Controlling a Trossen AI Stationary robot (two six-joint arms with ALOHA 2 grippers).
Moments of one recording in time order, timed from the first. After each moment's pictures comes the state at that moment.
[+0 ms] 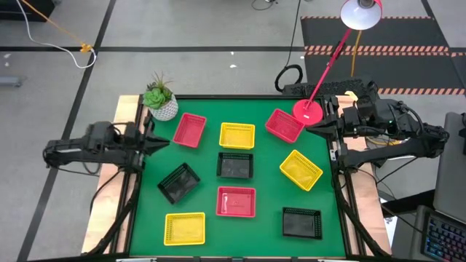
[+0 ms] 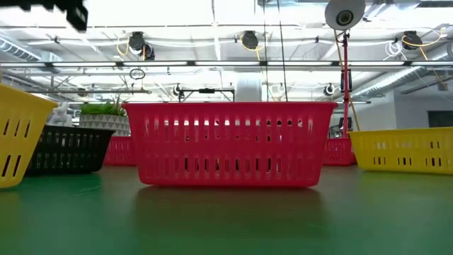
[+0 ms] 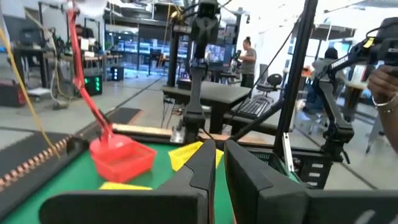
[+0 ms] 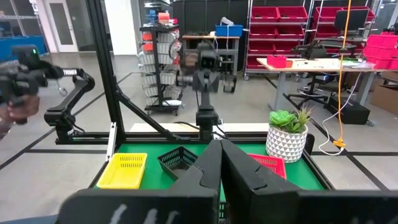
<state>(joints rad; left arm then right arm) 0.02 0.25 0.50 -0.16 0.06 -0.09 0.02 0.67 1.07 -0.49 0.00 0.02</state>
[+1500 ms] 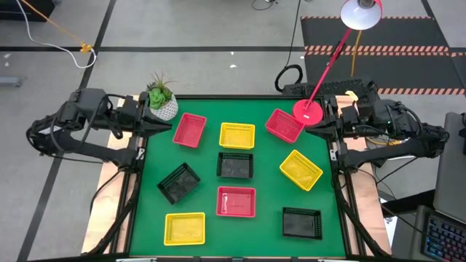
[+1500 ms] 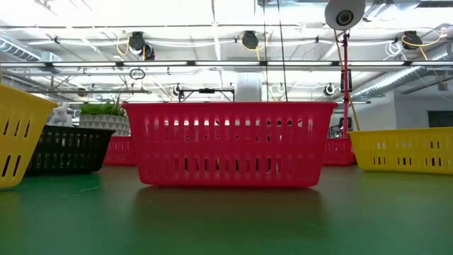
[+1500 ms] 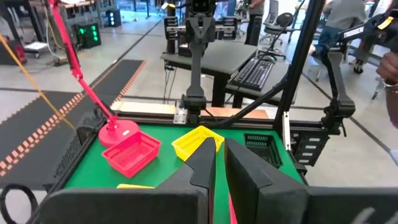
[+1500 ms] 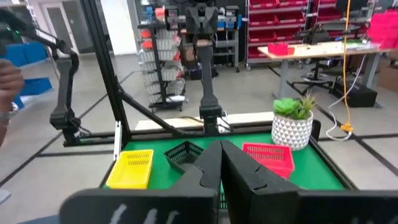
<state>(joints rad) 0.02 0.85 1.35 -0.69 0.06 -0.07 0.02 0.67 1.07 -0.53 0.00 0.10</state>
